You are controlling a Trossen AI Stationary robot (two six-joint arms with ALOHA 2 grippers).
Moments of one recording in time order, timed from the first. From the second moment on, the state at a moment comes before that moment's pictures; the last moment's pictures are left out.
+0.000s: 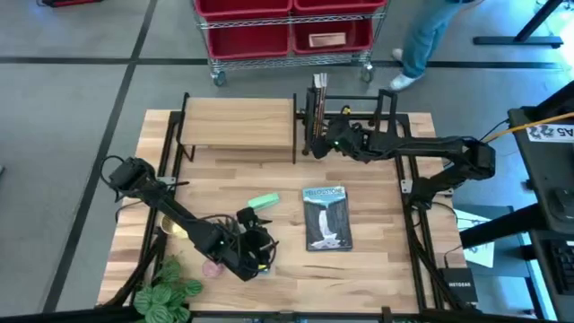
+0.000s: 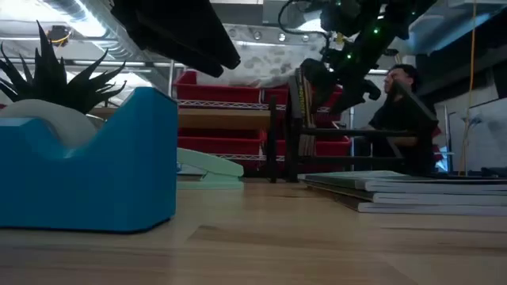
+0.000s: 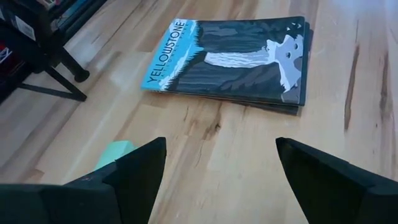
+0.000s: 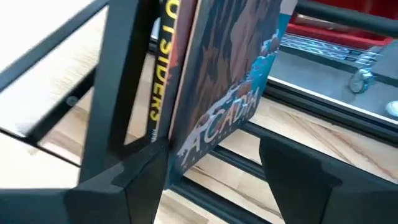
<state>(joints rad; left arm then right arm) -0.60 1.77 1.18 -0.36 -0.87 -0.58 -0.30 1.42 0.94 -0.35 0.53 0.59</state>
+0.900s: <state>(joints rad) -0.60 1.77 1.18 -0.36 -0.87 -0.59 -0.33 1.42 0.94 -0.30 0.49 0.60</state>
